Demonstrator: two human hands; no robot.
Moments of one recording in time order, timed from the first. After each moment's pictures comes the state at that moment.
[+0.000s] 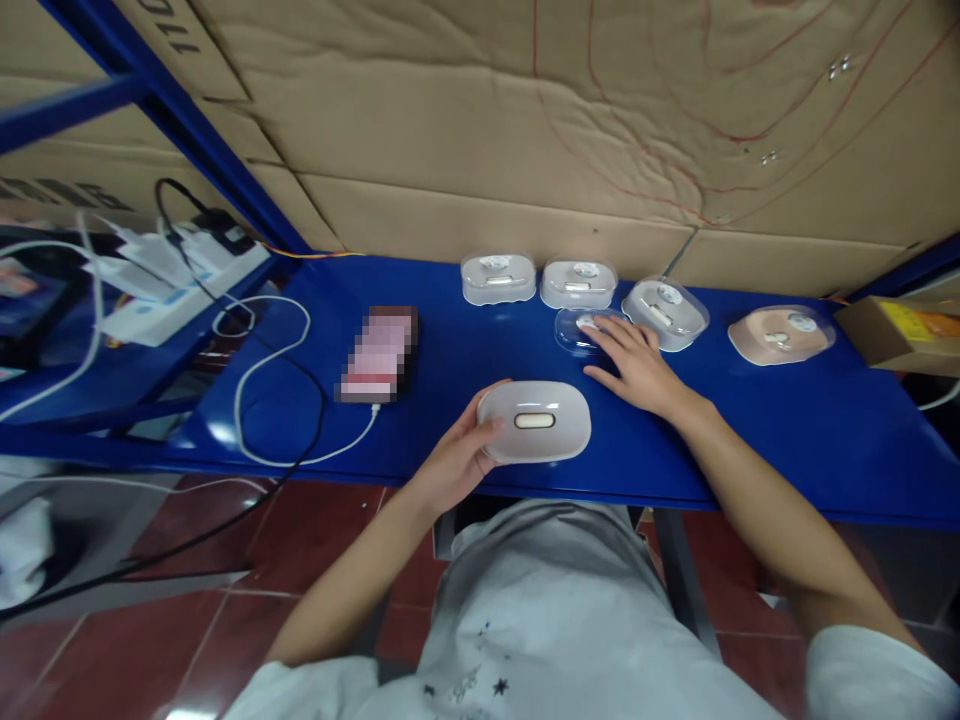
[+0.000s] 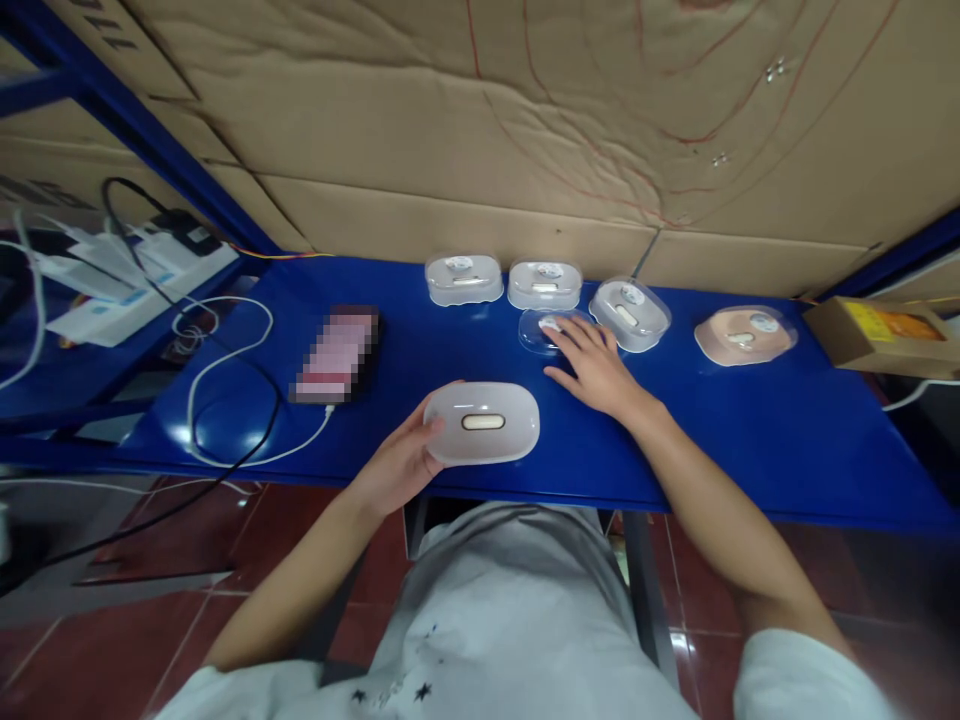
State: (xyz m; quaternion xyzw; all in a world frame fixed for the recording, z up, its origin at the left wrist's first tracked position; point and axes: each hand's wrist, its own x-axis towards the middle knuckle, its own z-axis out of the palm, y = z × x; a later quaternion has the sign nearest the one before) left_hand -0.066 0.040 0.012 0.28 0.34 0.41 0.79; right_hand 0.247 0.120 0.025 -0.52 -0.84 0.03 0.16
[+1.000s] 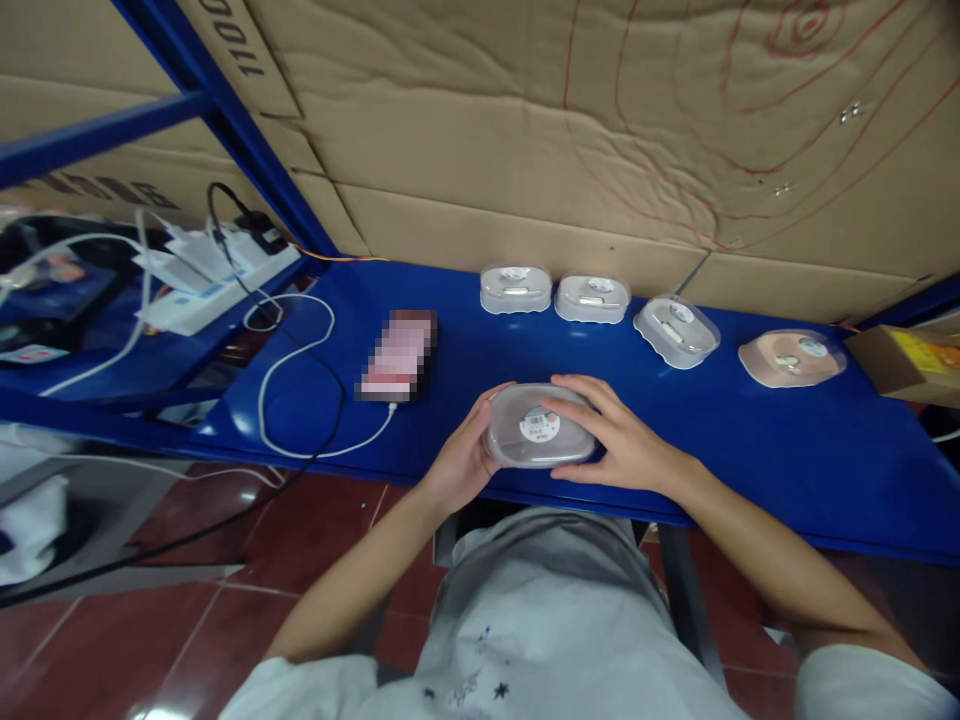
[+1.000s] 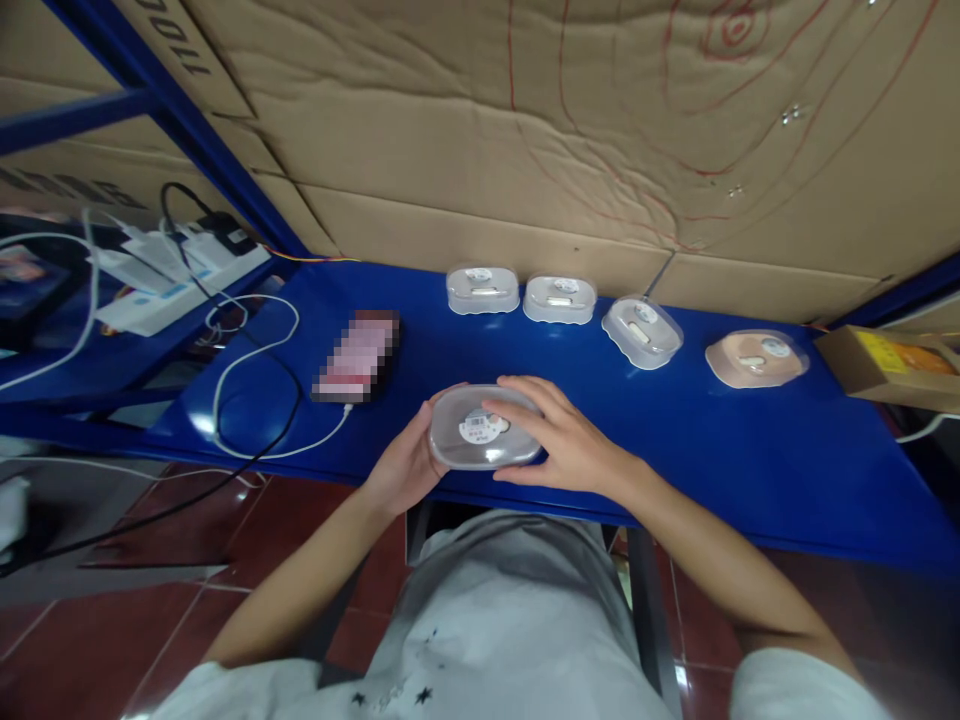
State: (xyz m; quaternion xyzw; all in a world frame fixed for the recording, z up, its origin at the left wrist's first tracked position) left_hand -0.068 0.038 0.011 0.25 0.32 0.47 0.78; right_hand 0.186 0.056 0.043 -0.29 -0.91 0.16 0.26
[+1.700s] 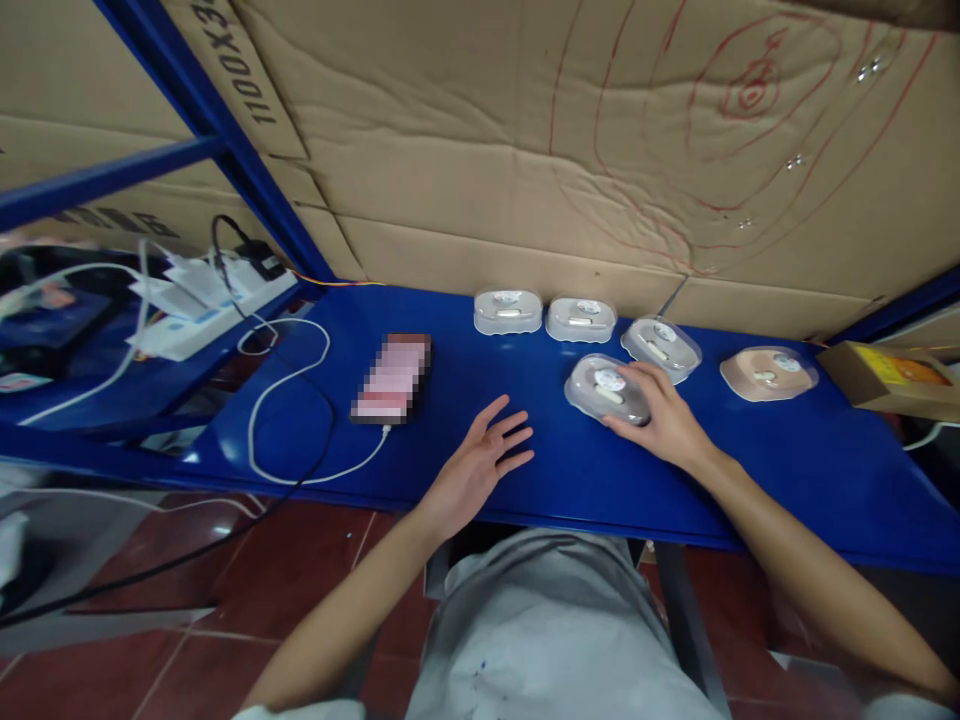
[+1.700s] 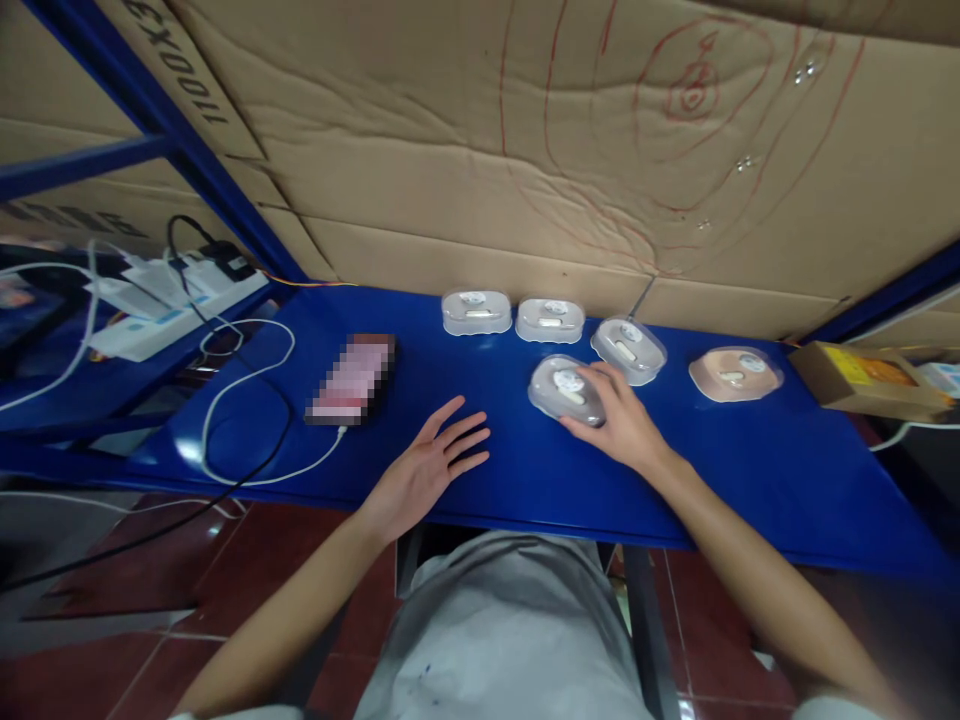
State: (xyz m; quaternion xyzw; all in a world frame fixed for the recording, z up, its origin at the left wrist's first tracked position) left_hand -0.065 0.038 0.013 0.30 0.28 0.47 0.78; right_hand 0.267 0.082 0.024 -0.51 -0.81 0.05 0.28
